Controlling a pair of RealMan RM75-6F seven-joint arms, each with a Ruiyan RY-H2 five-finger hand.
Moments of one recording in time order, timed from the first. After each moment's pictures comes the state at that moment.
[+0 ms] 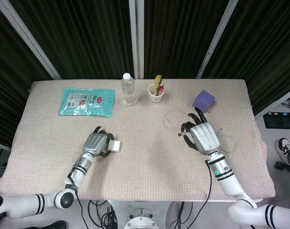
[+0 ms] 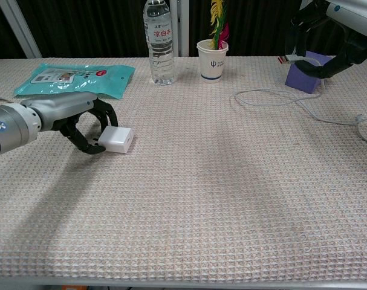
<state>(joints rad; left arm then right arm) -0.71 -1.62 -0.16 -1.48 0.93 0.93 0.40 0.56 -1.38 0.18 -1.71 -1.36 1.23 -0.36</state>
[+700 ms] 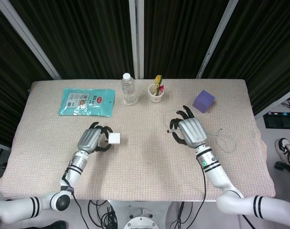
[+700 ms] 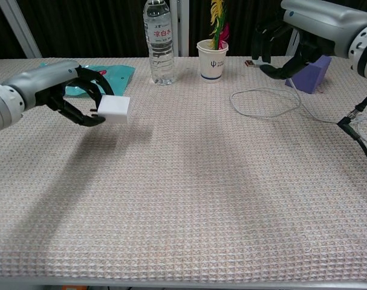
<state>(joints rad) -0.64 -1.58 -0.22 -1.55 1.05 1.03 0.16 0.67 -1.46 0.27 -1.70 -1.14 1.08 -0.39</state>
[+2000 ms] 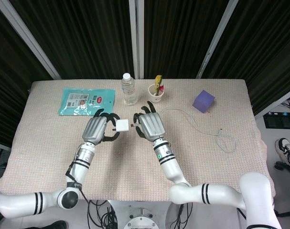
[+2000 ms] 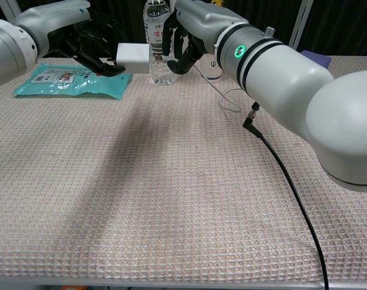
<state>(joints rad) -0.73 -1.56 -0.33 -1.74 0.89 1.15 0.36 0.99 -1.86 0.41 -1.48 -0.84 1.17 -0.65</state>
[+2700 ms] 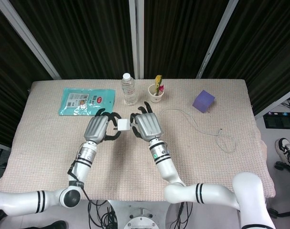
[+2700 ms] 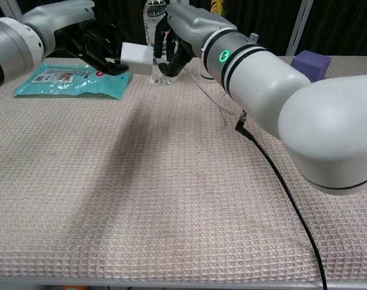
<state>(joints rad) -0.76 -1.57 -0.34 -1.74 0.85 1.16 0.36 1.02 -1.92 0.43 -1.42 -0.82 1.17 -0.63</state>
